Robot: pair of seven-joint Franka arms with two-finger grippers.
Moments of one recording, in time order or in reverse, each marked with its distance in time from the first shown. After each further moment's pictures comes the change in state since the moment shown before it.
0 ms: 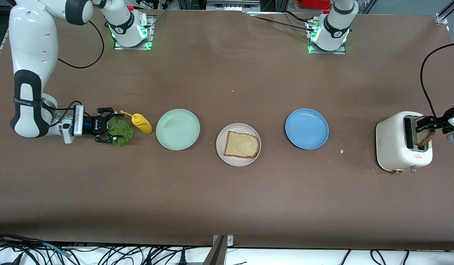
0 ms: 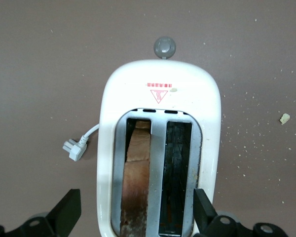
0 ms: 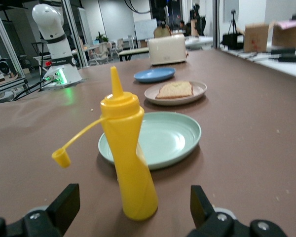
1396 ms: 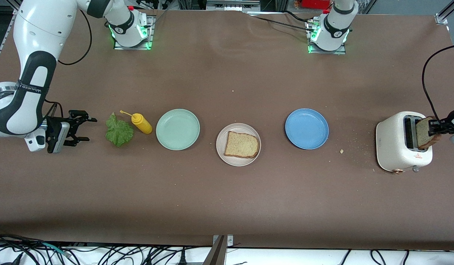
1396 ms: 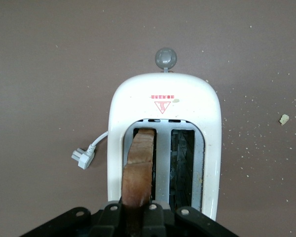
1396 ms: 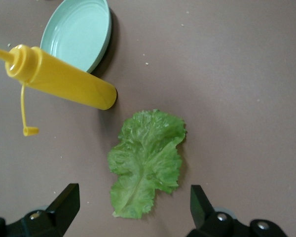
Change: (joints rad) left arm 0.003 0.004 -0.001 0.060 0.000 -0.033 0.051; right arm 0.387 0.000 -0.450 0.098 -0.318 0.197 0.869
